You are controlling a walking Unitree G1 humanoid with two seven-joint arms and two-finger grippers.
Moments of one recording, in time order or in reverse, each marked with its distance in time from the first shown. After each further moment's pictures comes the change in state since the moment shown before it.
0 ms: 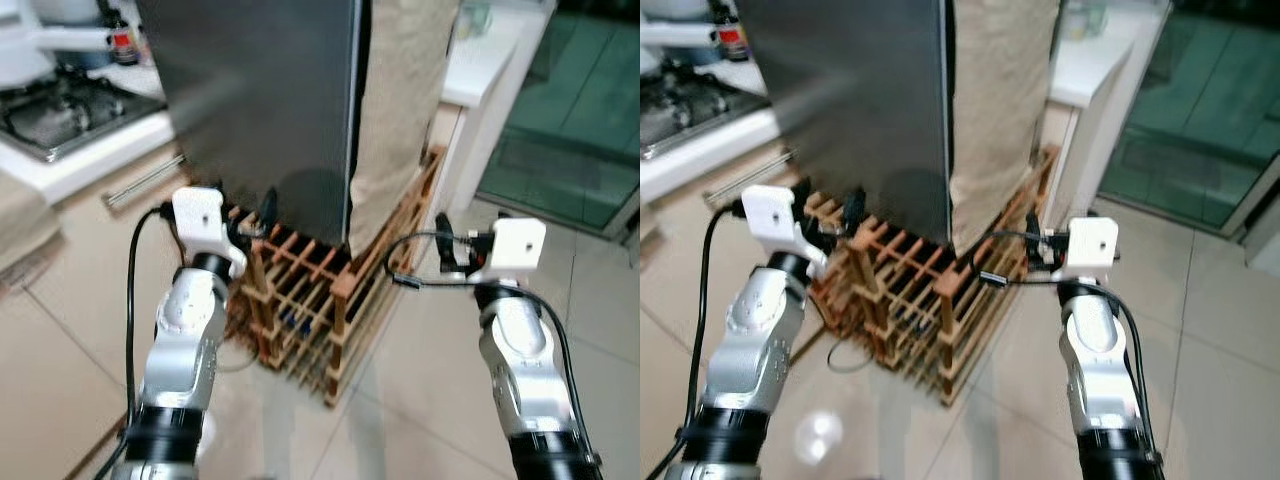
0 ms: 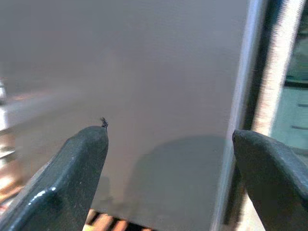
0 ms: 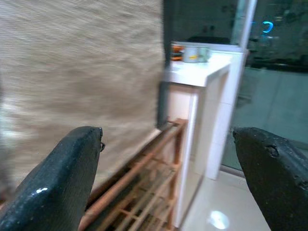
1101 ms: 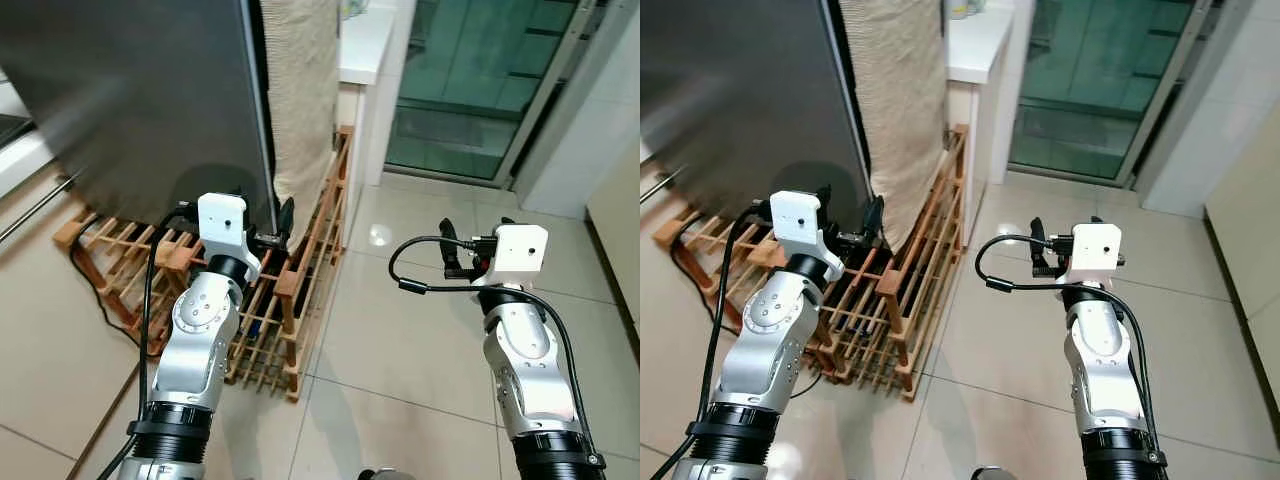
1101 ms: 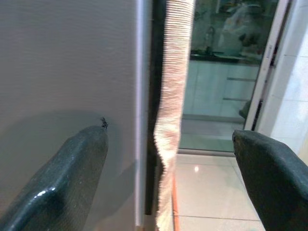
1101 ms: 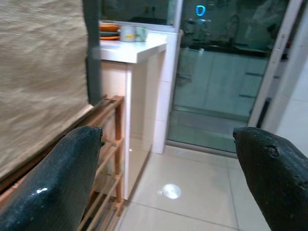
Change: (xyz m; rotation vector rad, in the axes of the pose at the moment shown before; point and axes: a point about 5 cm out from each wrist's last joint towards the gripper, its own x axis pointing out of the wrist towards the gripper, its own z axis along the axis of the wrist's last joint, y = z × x) left arm 0.002 0.000 -0.008 0.034 0.046 -0.016; right arm -0.001 0.002 -0.007 0.003 0.024 0.010
